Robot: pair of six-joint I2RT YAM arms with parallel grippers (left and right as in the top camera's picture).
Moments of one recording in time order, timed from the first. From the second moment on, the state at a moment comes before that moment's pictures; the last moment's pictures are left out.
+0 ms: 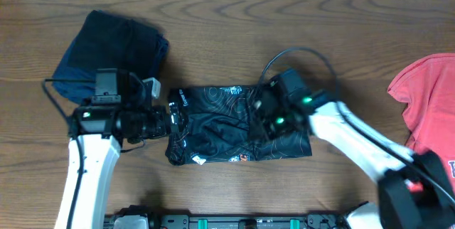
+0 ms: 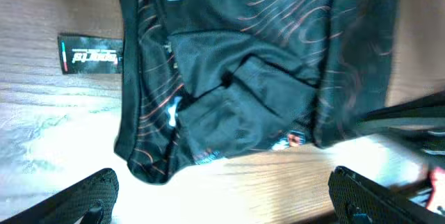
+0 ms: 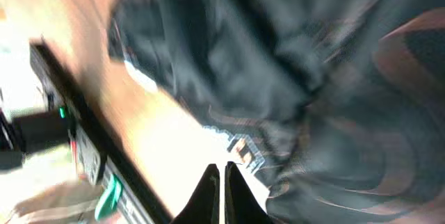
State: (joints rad) left arm 0.02 1.20 0.95 -1.05 0.44 -0.17; right arm 0.49 1.58 0.95 -0.64 -0.62 0.17
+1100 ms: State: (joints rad) left arm 0.03 1.83 0.93 -0.69 0.79 0.14; right arm 0.19 1.47 0.98 -0.74 -0.44 0.26
